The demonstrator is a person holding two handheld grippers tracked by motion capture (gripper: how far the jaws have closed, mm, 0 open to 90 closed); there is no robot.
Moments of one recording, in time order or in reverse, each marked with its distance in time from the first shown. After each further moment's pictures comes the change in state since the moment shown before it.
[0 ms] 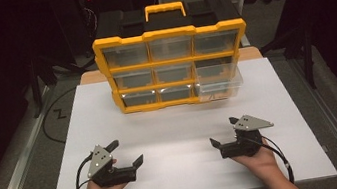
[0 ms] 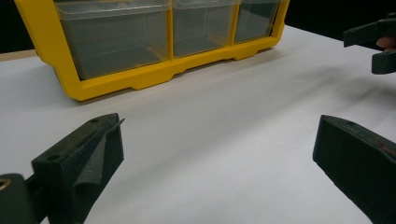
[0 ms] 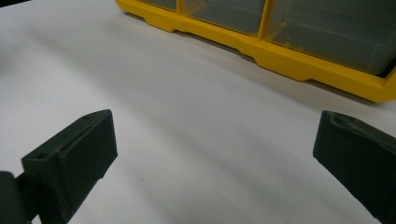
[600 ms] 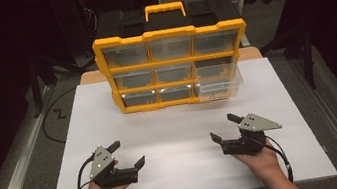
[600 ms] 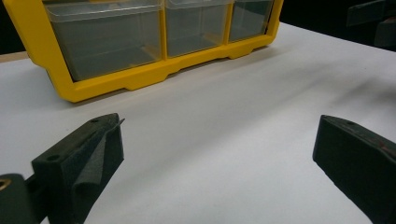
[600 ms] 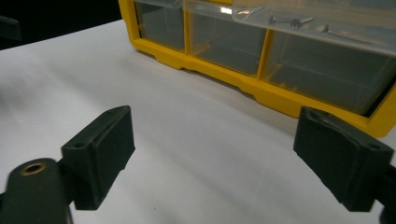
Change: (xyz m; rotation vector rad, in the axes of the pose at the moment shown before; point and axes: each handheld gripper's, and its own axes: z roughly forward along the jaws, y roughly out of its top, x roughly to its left) left arm -0.004 0.001 0.000 0.015 -0.002 0.014; right arm 0.006 0.012 -0.016 -0.132 0.009 -0.004
